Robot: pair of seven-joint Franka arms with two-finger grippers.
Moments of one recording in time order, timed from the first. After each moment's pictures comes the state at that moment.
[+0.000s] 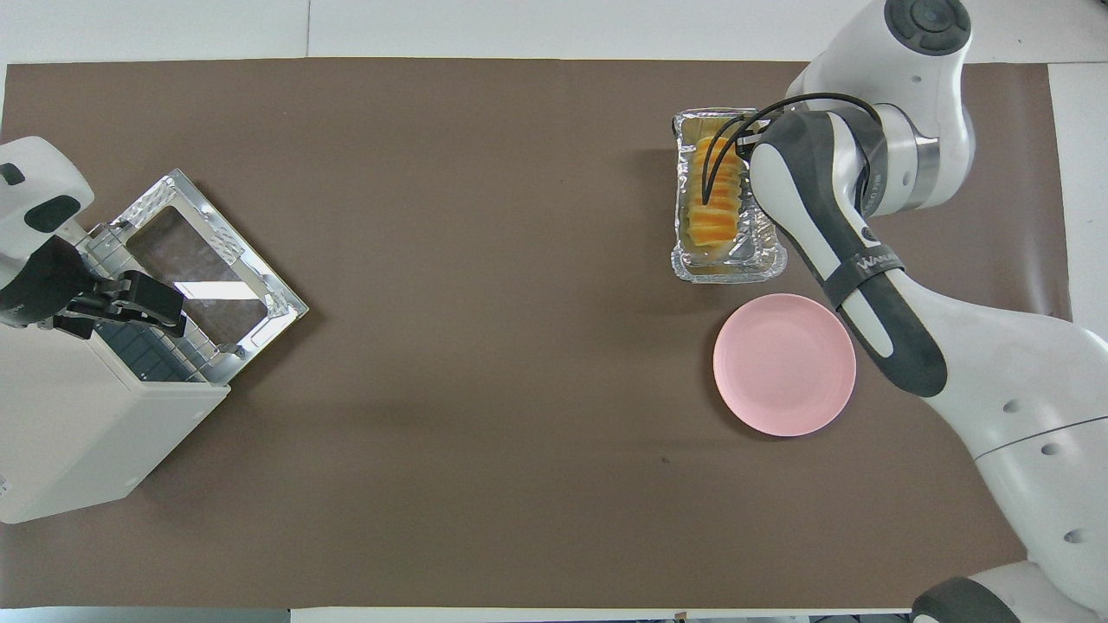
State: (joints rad) left arm -0.04 0.00 -0.05 -1.68 -0.02 1.45 -0.02; right arm 0.08 0.68 0.03 -1.26 0.02 1.98 0.07
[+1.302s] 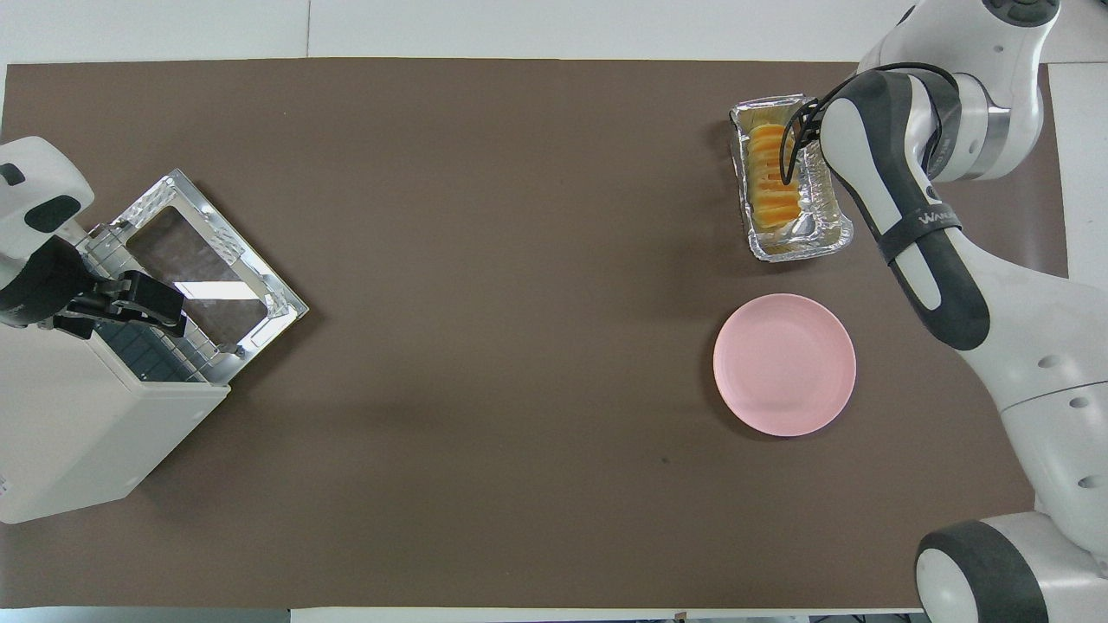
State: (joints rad) left arm -0.04 0.00 -0.05 -1.68 -0.02 1.45 -0.02; right arm 0.02 0.78 0.03 -1.08 0.01 1.92 -0.14
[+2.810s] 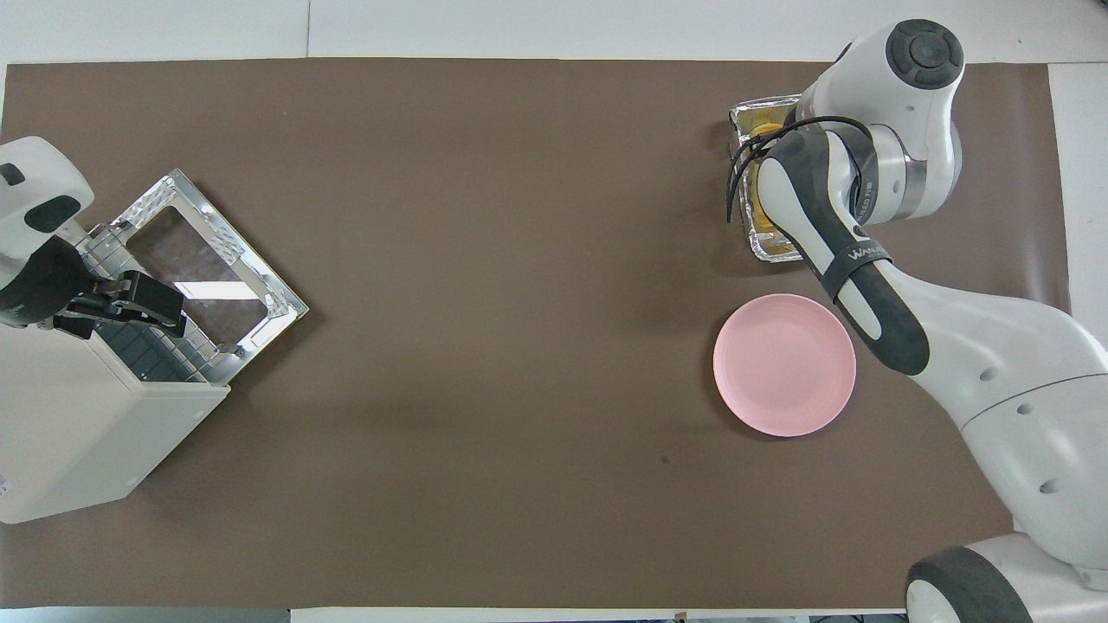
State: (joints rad) left arm -0.04 0.00 -0.05 -1.68 -0.02 1.45 -0.02; right arm 0.07 0.75 0.03 -1.30 -0.03 2.17 -0.07
